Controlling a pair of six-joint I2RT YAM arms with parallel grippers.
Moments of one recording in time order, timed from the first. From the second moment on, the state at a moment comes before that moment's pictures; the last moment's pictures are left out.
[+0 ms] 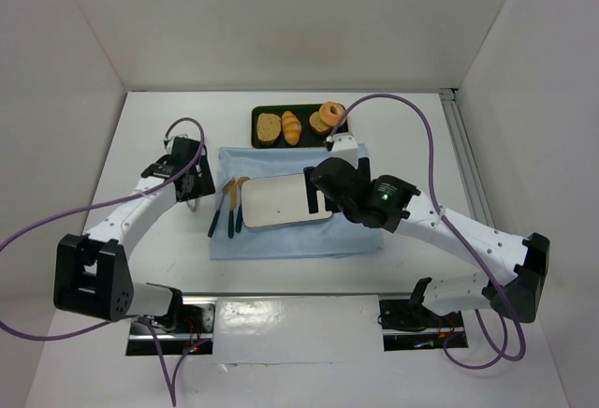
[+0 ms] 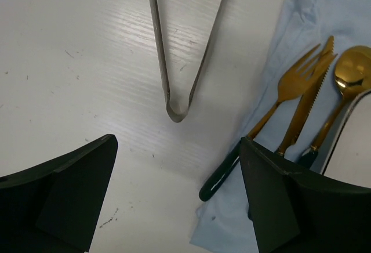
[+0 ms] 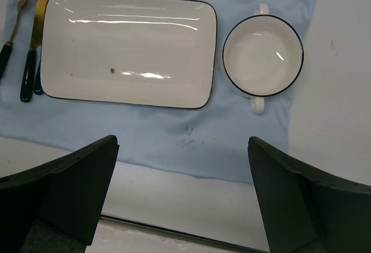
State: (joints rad) left arm -0.19 1.32 0.93 -0.62 -0.39 -0.43; right arm 1.00 1.26 1.23 -0.82 0.58 0.61
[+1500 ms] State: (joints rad) left arm 0.10 1.90 1.25 -0.43 -0.06 -0.37; right arm 0.94 1.29 1.32 -0.85 0.59 0.56
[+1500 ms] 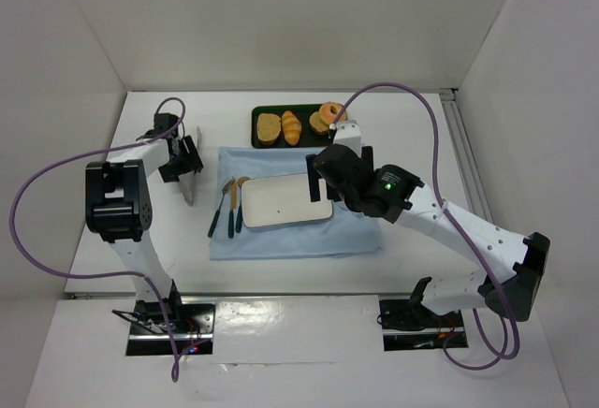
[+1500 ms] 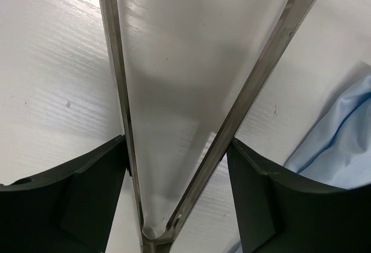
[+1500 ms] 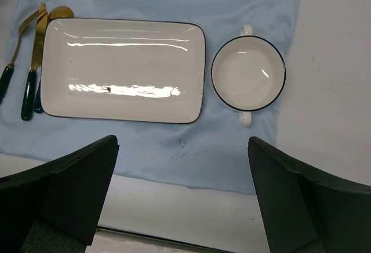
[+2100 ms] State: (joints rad) left arm 0.07 1.90 1.24 -0.40 -0.06 -0.33; right arm 0.94 1.29 1.32 -0.85 0.59 0.56
